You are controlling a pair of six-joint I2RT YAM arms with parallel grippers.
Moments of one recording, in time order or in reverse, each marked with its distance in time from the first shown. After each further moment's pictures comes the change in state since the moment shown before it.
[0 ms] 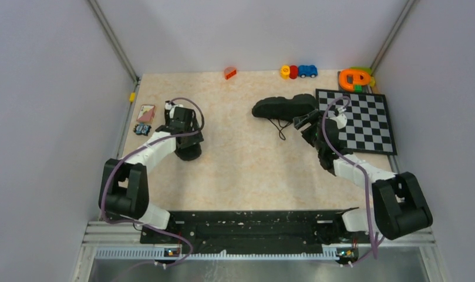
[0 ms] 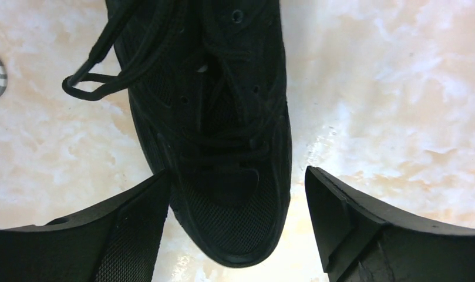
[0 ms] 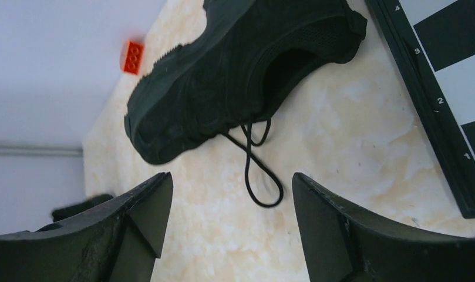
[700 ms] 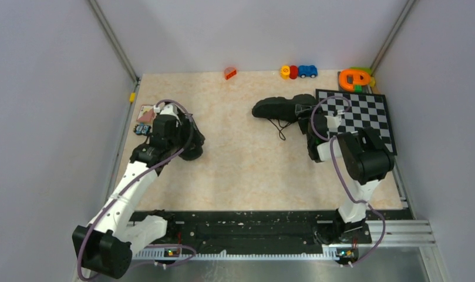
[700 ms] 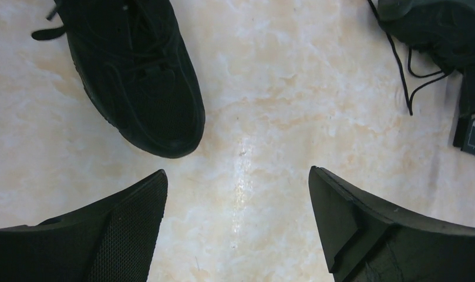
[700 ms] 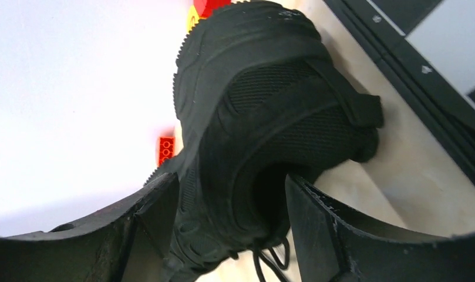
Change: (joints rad) left arm -0.034 -0.485 -0.034 -0.144 0.240 -0.038; right arm -0.046 0.557 0.101 0.591 0.149 0.326
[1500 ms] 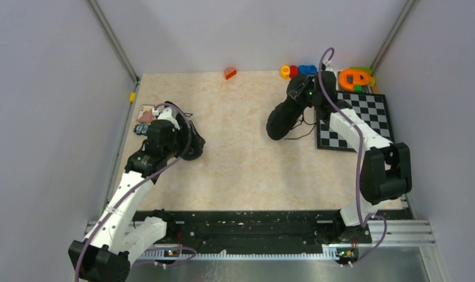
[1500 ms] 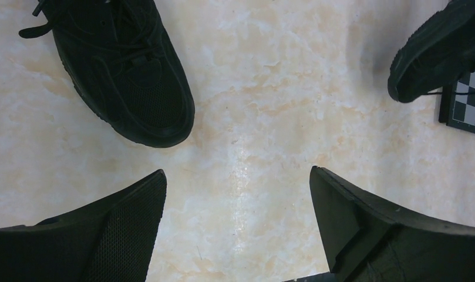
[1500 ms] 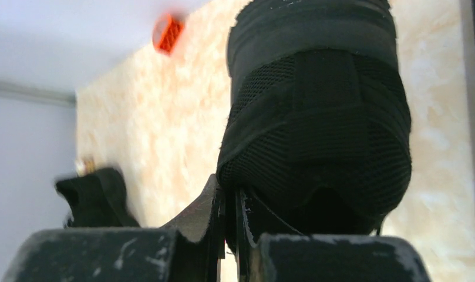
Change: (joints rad) left arm -0.005 -0.112 -0.050 -0.019 0.064 0.043; right arm -0.012 -0.198 0.549 -0.893 -0.339 -0.479
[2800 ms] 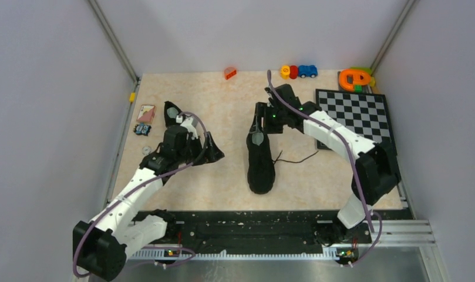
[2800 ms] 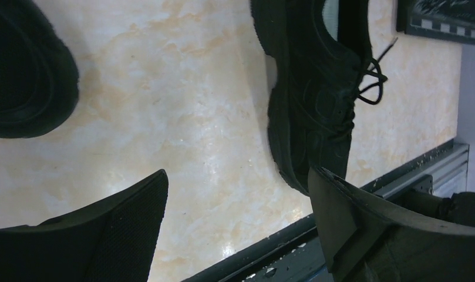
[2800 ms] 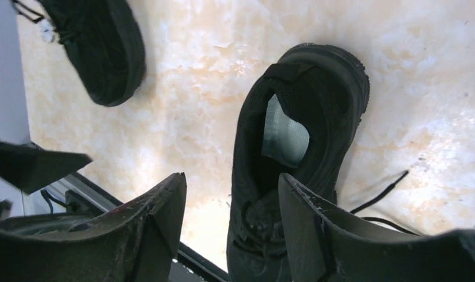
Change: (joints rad) left arm -0.101 0.075 -0.122 0.128 0.230 -0.048; right arm 0.349 0.046 0.167 -0.554 -0.186 -0.214
